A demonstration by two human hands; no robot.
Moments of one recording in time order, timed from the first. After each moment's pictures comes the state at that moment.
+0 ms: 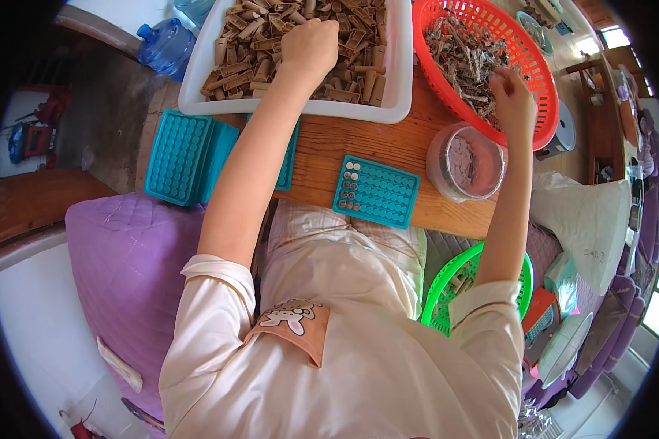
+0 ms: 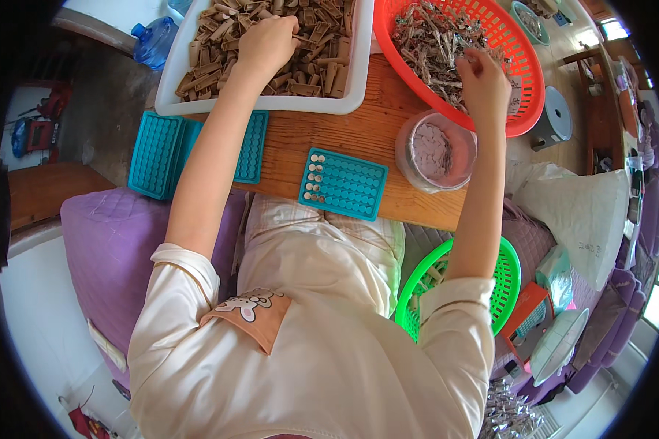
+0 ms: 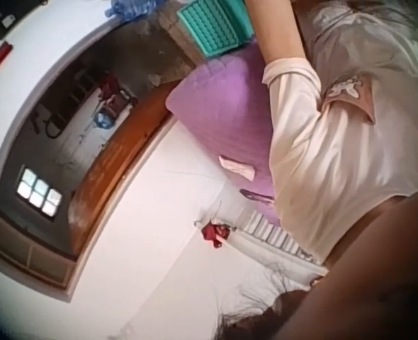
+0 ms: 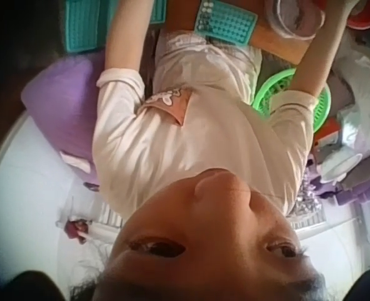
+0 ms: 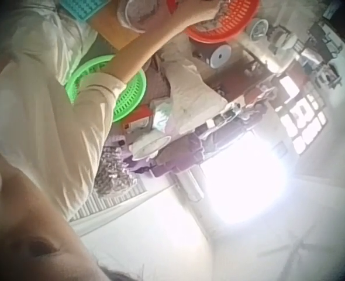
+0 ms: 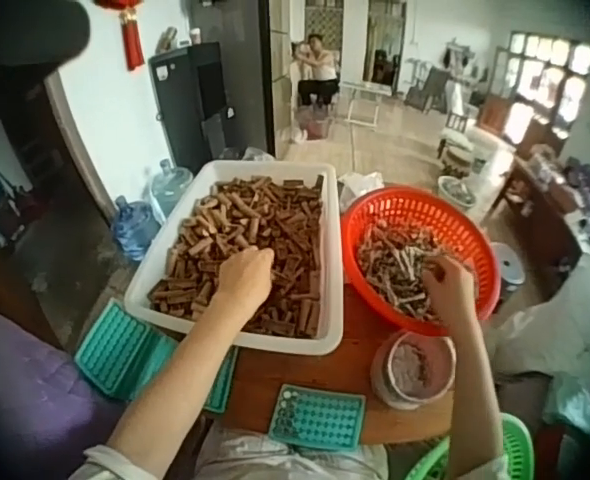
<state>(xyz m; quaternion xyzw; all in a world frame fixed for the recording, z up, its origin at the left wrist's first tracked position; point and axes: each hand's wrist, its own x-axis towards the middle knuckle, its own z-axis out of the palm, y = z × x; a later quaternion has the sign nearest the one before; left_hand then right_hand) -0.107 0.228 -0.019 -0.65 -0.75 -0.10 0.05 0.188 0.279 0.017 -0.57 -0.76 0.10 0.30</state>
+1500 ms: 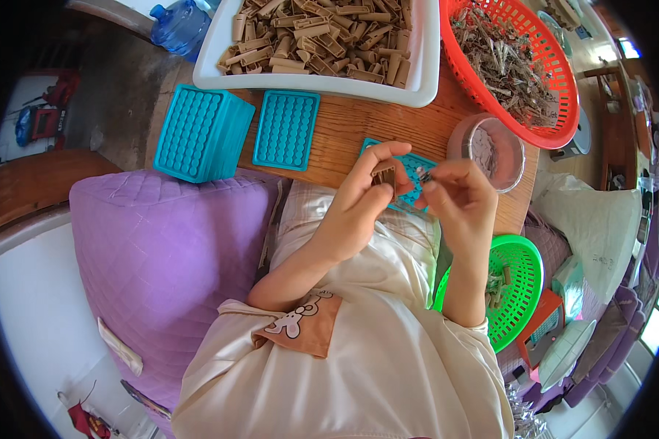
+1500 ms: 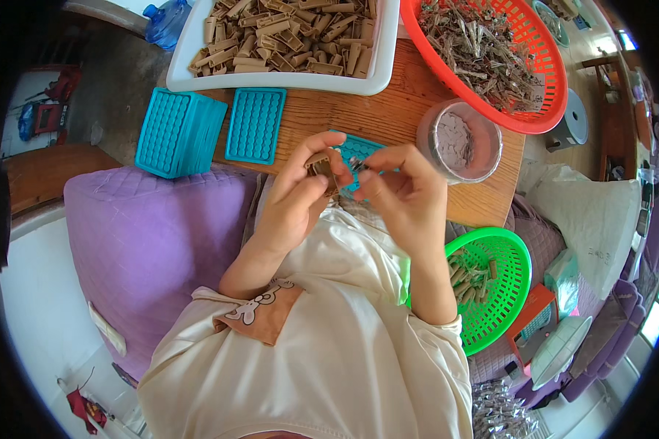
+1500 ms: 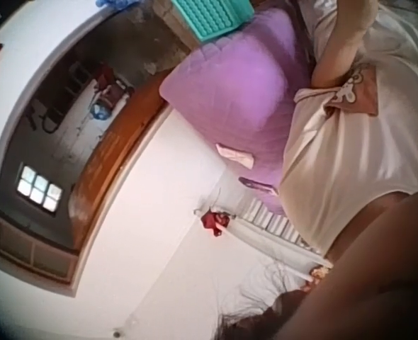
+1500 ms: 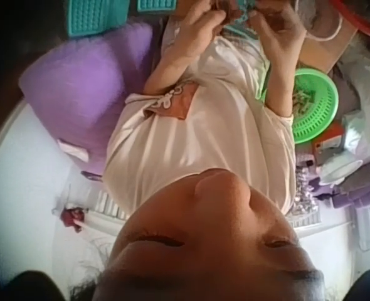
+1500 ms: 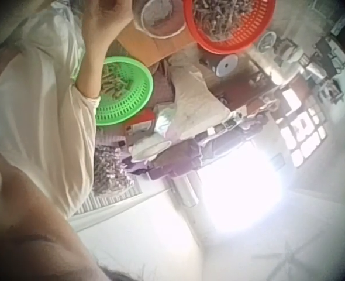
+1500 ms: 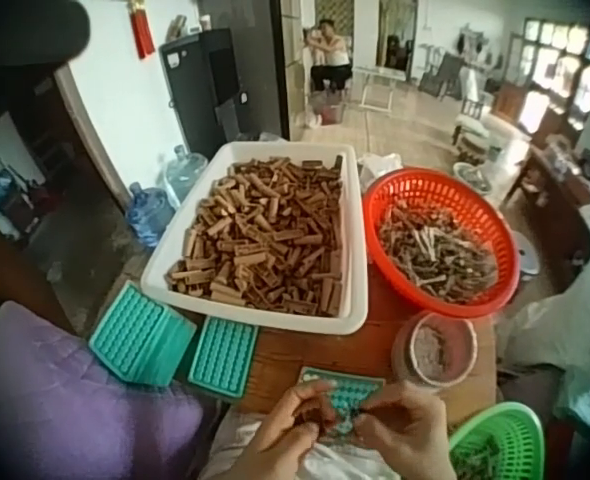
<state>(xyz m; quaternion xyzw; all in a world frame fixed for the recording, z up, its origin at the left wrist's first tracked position) -0.003 0.032 0.016 -0.24 -0.36 -0.64 -0.64 0.127 0.088 0.041 -0.40 -0.52 0.66 0.36</state>
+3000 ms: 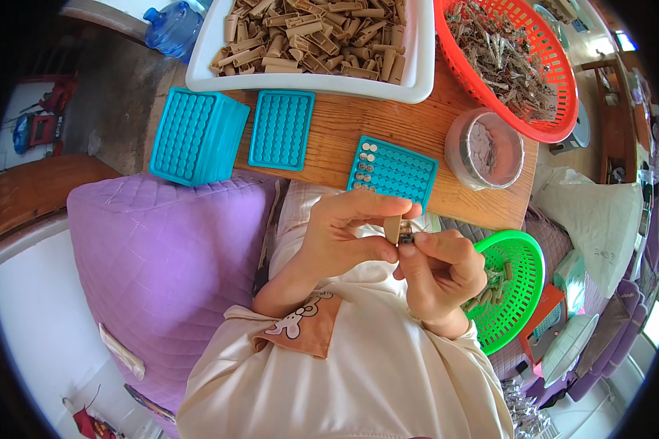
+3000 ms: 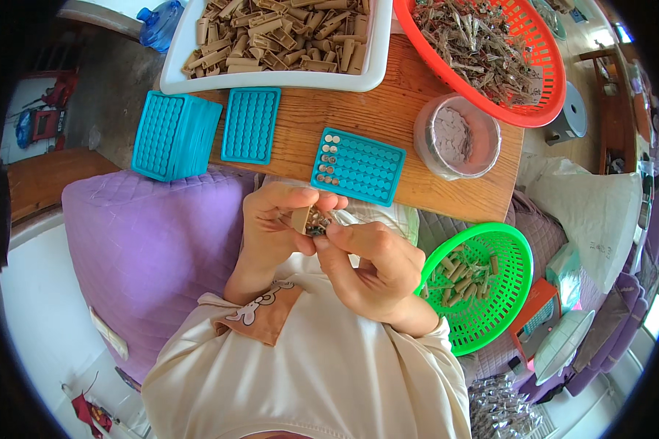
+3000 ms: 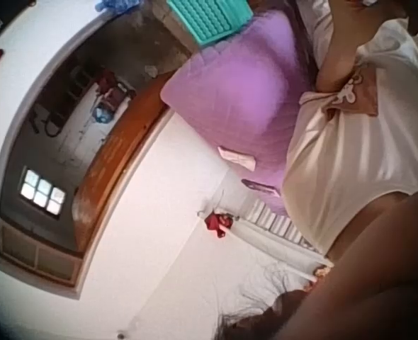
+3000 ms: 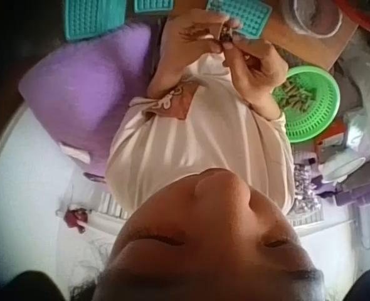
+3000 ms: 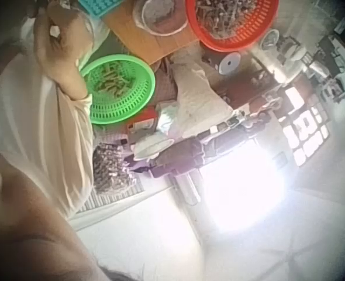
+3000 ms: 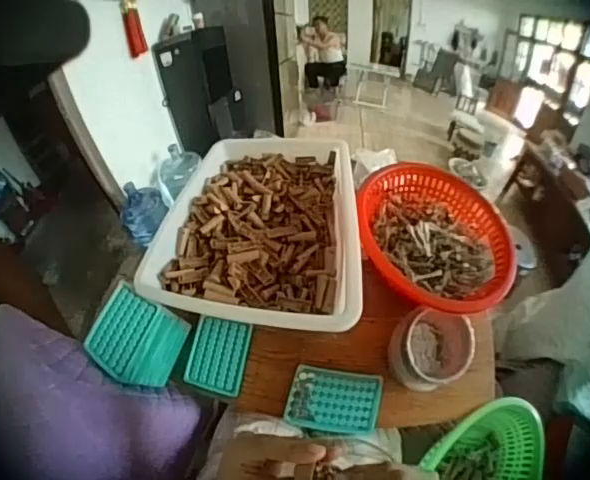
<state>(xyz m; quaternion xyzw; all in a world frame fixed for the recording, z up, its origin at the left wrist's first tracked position) -0.007 0.012 0.013 -0.40 -0.24 -0.69 -0.55 0.118 0.026 0.054 -0.38 -0.65 0.45 0.49</state>
